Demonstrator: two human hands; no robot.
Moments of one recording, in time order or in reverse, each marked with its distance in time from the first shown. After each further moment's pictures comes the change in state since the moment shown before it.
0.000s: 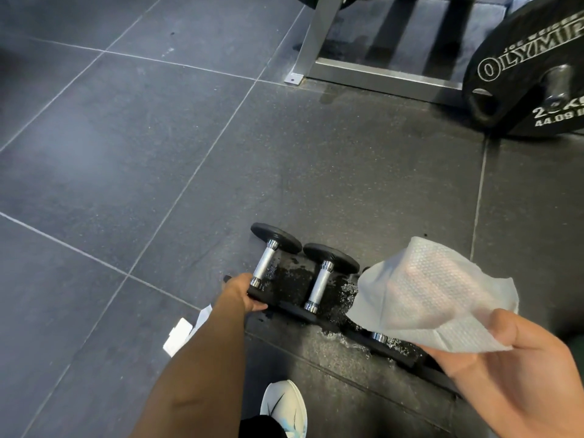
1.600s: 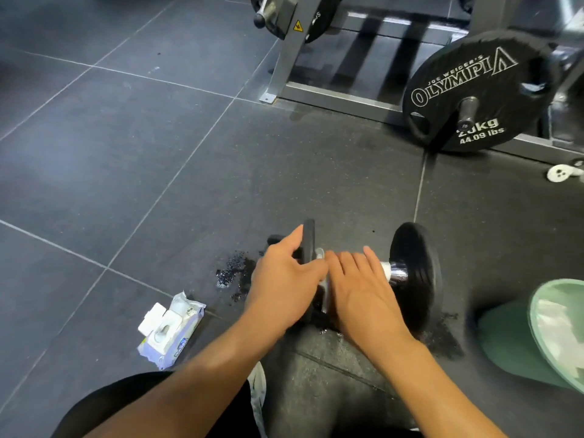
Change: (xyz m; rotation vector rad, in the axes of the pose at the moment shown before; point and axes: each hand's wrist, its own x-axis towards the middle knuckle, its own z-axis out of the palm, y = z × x) left_hand -0.360 -0.074 0.085 0.439 -0.184 0.966; right_hand -0.017 0.013 0.008 -2.735 0.205 -0.540
